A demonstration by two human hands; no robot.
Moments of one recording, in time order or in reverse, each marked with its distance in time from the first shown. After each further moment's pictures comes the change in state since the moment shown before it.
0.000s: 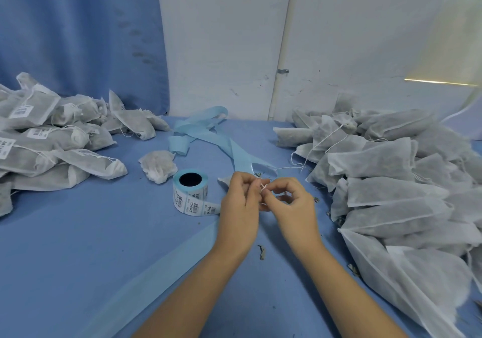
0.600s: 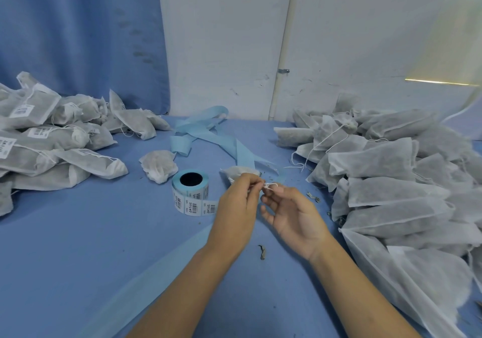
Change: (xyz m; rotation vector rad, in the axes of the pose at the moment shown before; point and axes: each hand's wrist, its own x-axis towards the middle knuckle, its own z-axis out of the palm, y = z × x) left_hand 0.005 -0.001 -0.015 0.409 -0.092 0.206; right_hand 0.007 -0.006 -0.010 0.836 -0.314 0.570
